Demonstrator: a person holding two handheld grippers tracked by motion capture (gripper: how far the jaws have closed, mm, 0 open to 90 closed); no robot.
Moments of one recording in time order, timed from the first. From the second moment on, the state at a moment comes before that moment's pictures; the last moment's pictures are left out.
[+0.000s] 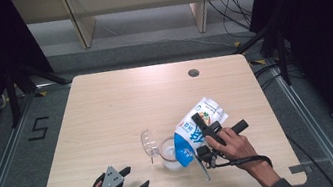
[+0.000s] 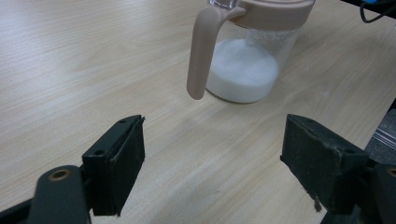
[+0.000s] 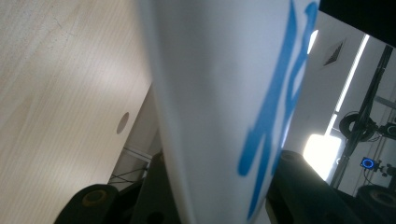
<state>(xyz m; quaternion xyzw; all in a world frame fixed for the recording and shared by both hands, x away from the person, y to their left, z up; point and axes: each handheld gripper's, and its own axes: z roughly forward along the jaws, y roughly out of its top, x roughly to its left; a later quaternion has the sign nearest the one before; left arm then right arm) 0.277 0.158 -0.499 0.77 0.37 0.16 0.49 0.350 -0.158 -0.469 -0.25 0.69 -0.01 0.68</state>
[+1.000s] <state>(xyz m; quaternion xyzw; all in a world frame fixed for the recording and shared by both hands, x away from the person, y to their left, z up) 0.277 0.158 -0.499 0.77 0.37 0.16 0.49 0.350 -0.158 -0.469 -0.24 0.69 -0.02 0.68</state>
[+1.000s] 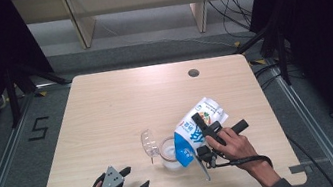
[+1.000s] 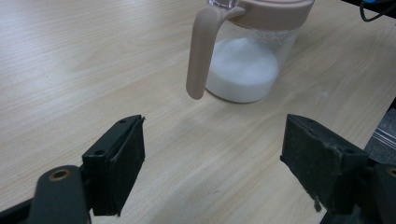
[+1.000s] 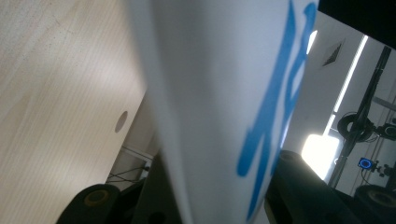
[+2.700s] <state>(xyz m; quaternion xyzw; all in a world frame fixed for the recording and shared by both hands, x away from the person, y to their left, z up) 0.277 0.158 -0.500 0.77 0.37 0.16 0.49 0.351 -0.158 -0.466 -0.27 0.69 -0.03 0.68</state>
